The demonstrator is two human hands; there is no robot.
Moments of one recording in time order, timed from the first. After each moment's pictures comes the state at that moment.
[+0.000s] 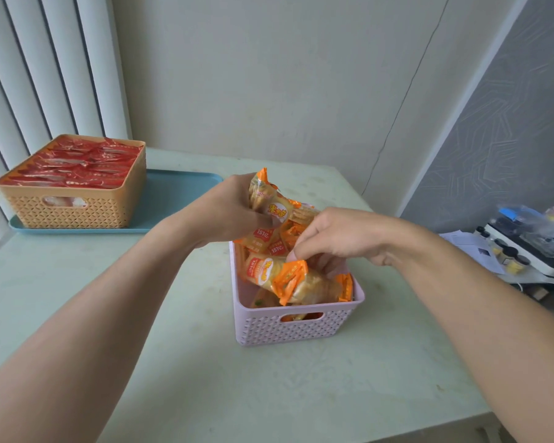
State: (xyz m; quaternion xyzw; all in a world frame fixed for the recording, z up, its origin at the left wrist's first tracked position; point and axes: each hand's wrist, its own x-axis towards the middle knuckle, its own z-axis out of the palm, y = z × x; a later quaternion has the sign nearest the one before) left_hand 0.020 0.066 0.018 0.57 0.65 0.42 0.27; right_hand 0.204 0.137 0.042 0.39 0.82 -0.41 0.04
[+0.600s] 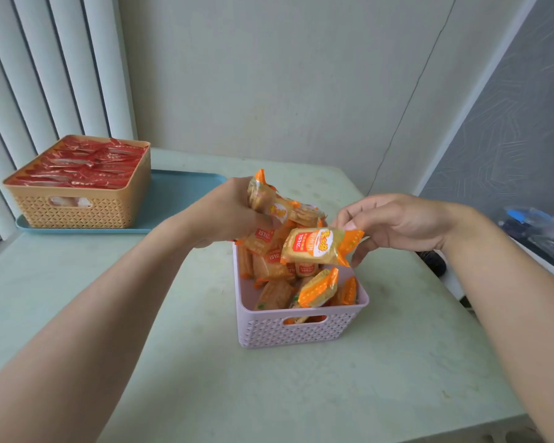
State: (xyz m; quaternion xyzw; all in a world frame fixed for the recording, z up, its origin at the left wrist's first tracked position) left_hand 0.012 0.070 0.010 0.56 0.64 0.43 0.30; right_hand 0.253 0.187 0.060 0.23 0.76 -0.60 0.04
